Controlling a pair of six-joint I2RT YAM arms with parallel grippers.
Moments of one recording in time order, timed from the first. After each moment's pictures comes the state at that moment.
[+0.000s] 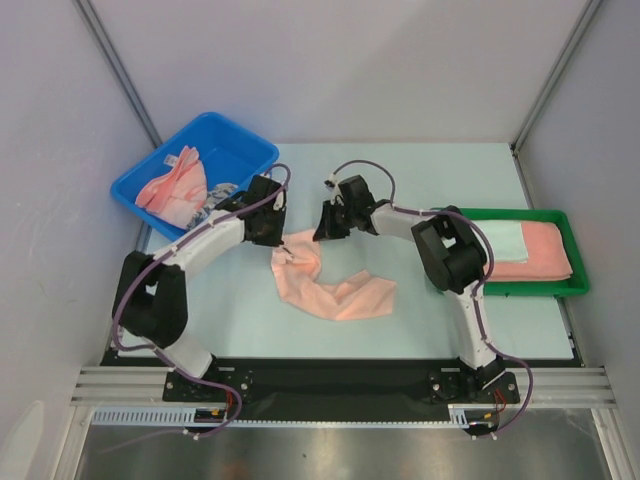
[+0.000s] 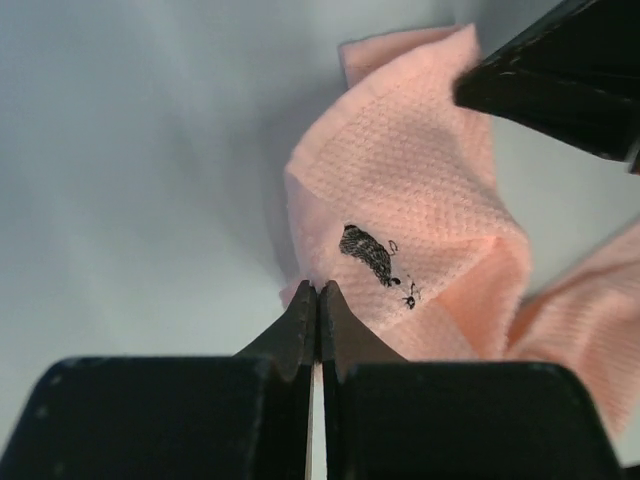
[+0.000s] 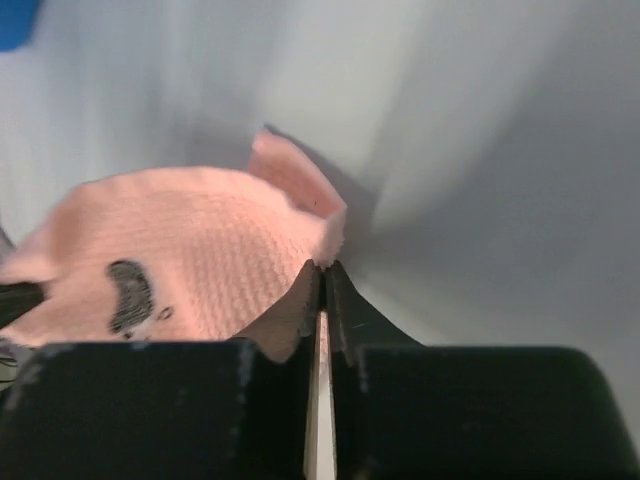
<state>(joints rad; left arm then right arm) -0.42 1.64 1.18 -0.59 -0.08 -0.22 0.58 2.24 1.54 -0.05 -0.47 0.51</state>
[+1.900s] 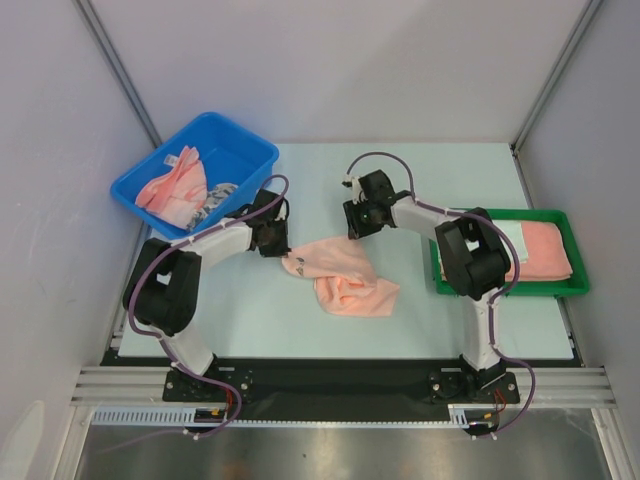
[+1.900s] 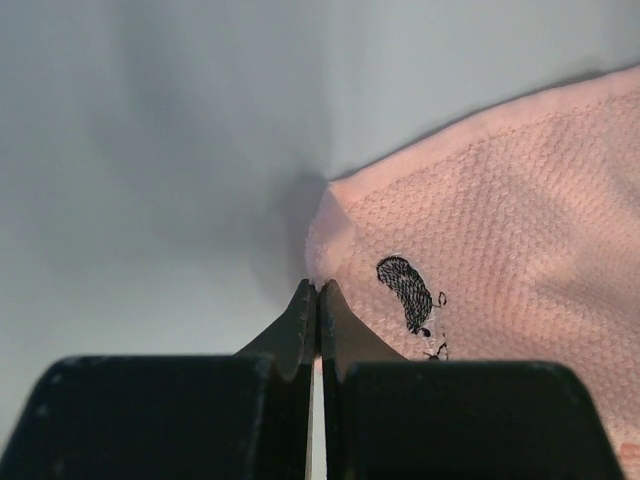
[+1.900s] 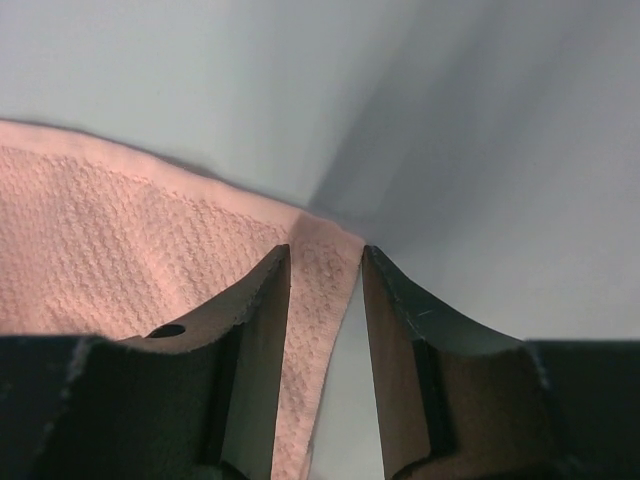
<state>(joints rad) -0.41 1.71 1.06 -0.40 0.00 -0.44 0.49 2.08 1.45 -0.32 -0.19 0.09</state>
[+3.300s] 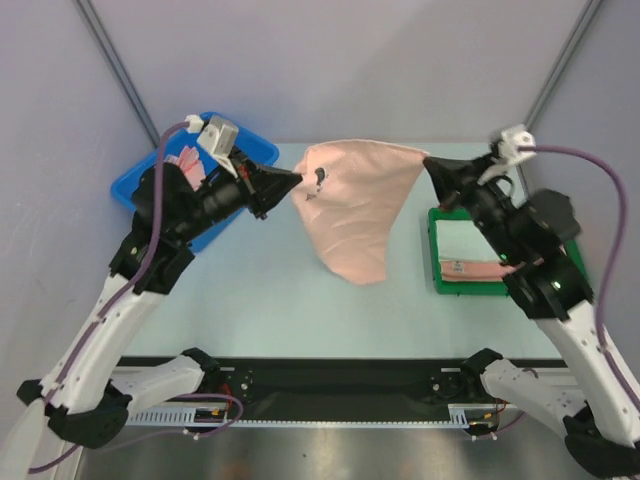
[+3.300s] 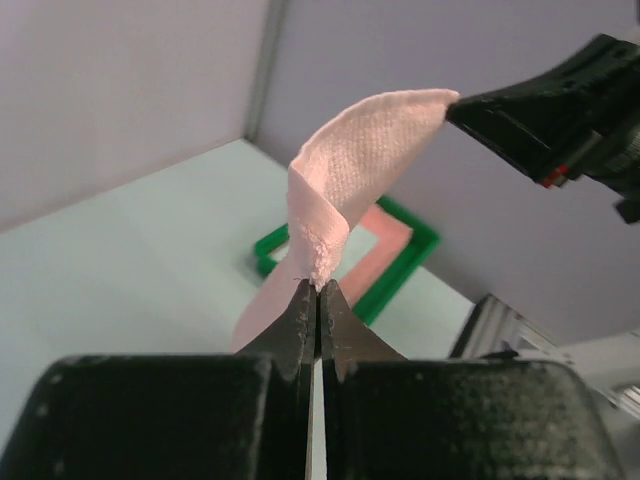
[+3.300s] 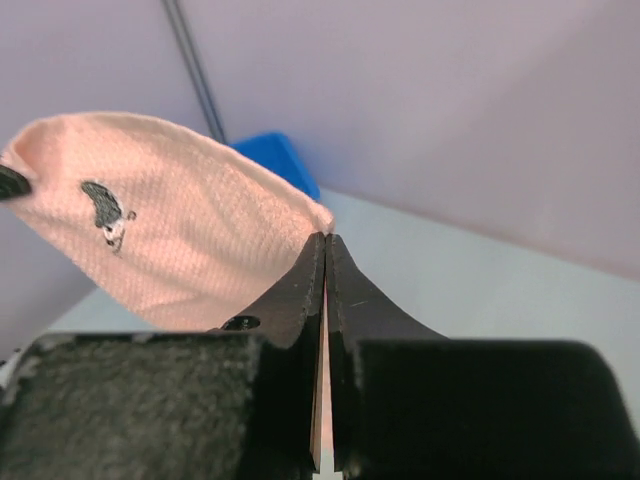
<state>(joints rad) -0.55 1.05 1.40 -0.29 0.33 -0.34 0.53 0.91 1.28 -0.19 0.02 0.11</state>
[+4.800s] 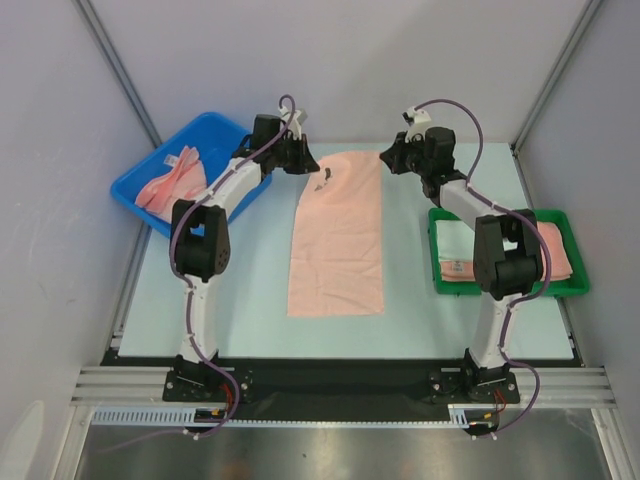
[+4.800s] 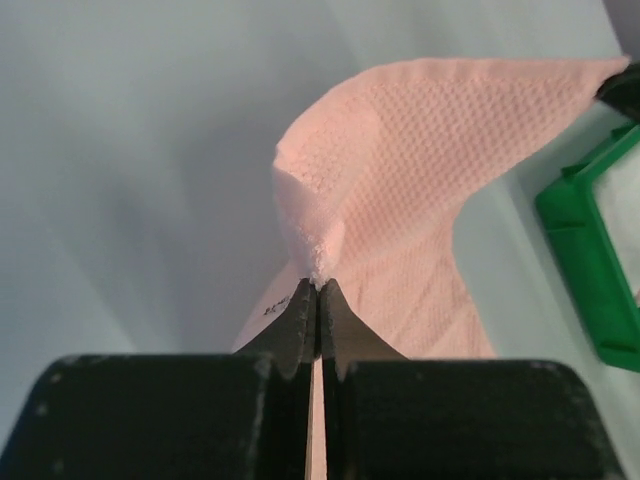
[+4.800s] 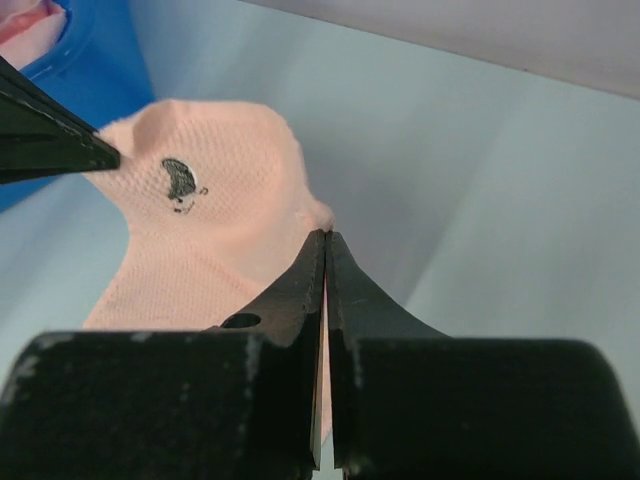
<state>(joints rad) -0.28 2.22 1.93 -0.29 0.51 -0.23 0.20 1.97 1.46 0.26 -0.39 0.15</state>
